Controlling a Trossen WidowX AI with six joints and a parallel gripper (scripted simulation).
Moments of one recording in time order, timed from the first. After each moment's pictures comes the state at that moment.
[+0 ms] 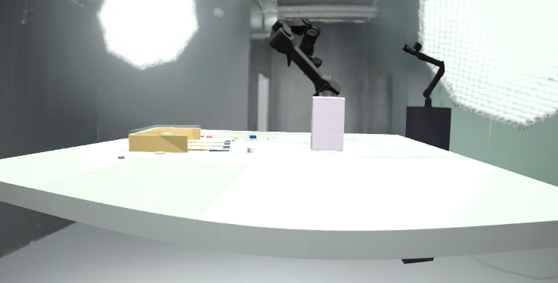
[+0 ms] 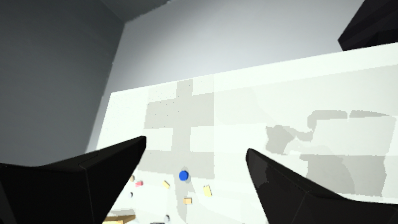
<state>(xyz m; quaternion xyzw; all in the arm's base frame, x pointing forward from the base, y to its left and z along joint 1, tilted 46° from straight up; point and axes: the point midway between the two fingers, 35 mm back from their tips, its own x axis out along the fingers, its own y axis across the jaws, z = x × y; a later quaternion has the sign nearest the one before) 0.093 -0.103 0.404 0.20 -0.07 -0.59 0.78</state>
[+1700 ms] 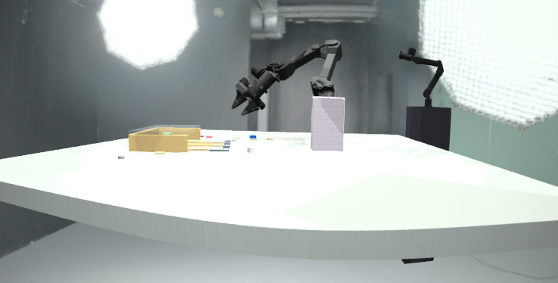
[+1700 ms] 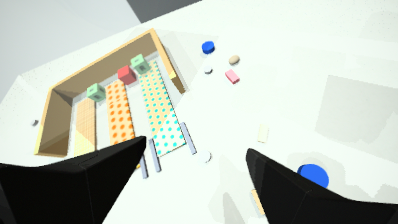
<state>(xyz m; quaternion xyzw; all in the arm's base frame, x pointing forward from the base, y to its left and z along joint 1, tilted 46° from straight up) 0.322 -0.138 0.151 -0.15 0.33 -0.24 0.90</state>
